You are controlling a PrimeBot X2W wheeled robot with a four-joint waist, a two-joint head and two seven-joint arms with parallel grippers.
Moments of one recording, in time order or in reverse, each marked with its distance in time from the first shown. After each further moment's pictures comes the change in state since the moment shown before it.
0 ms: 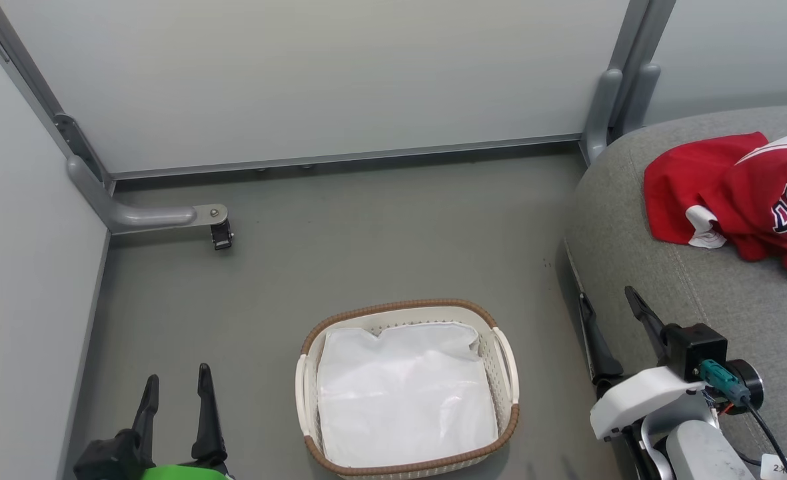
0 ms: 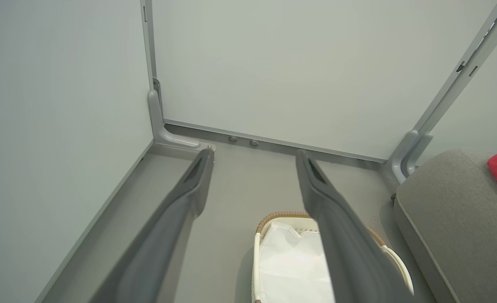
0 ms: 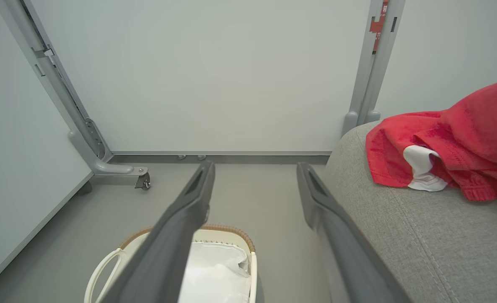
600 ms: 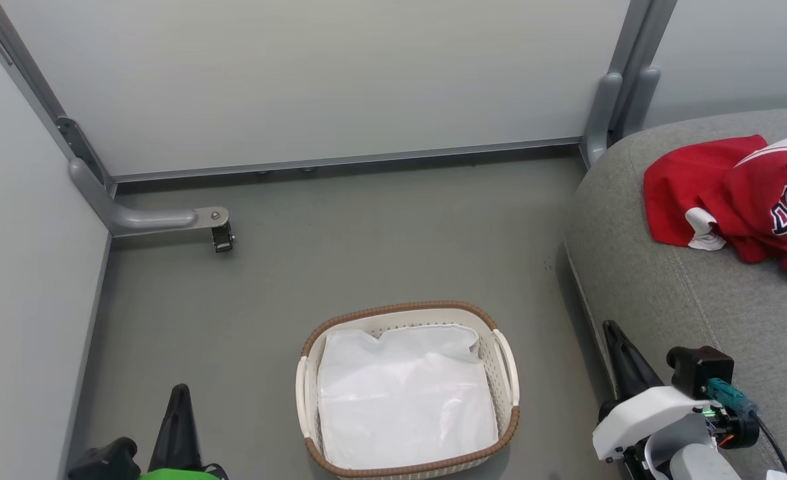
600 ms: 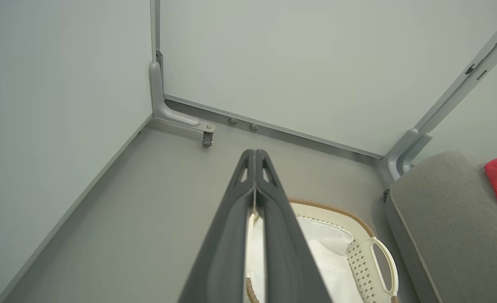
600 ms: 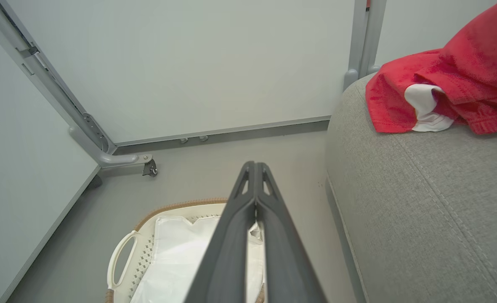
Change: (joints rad) left arm 0.002 -0.004 -0.001 0.044 -0.083 -0.001 0.027; right arm 0.040 0.008 -0.004 0.043 0.101 0.000 0.032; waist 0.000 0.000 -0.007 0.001
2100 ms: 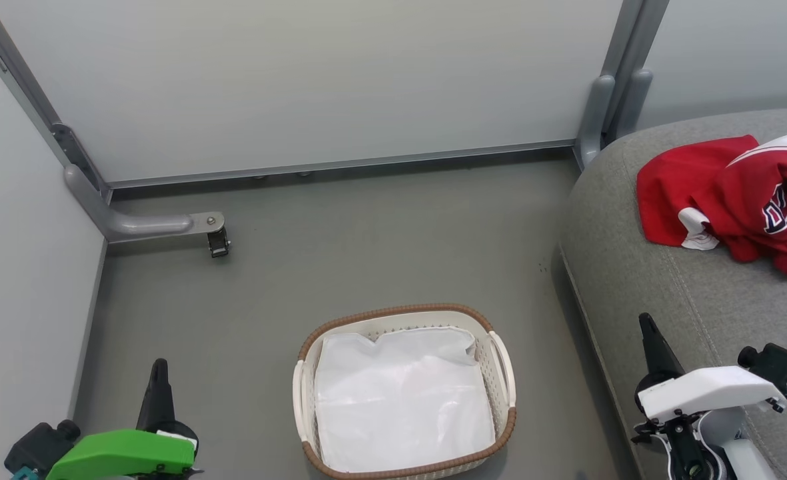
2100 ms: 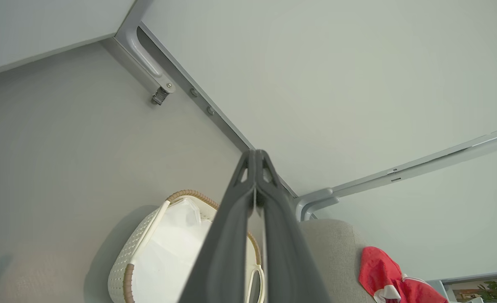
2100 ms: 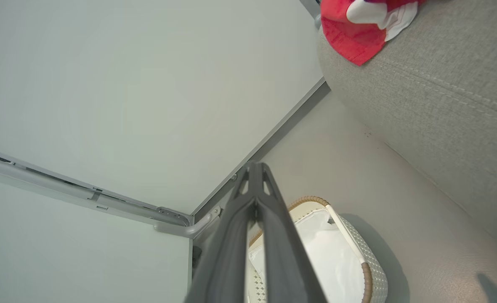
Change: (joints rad) left arm -0.089 0.000 0.079 0.004 -0.616 -0.043 0.177; right arm 0.007 -0.002 -0.086 -0.078 0.688 0.000 0.173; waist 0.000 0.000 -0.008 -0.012
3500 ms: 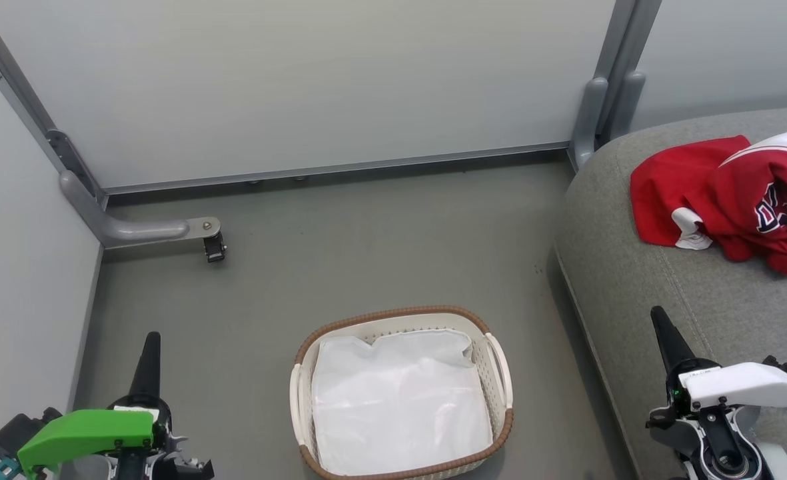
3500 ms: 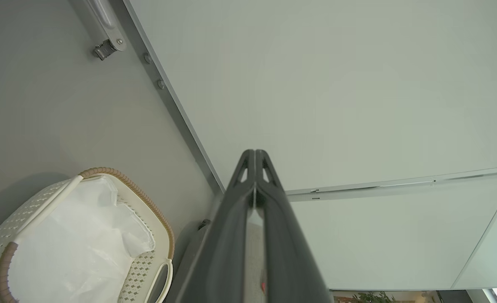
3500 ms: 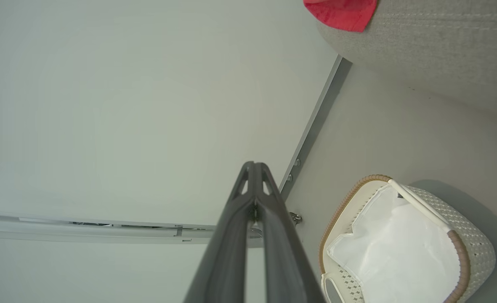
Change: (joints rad) left arm -0.063 0.000 0.051 0.001 -0.369 -0.026 0.112; right arm 0.005 -0.003 -0.054 -0.046 0.414 -0.001 0.106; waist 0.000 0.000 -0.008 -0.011
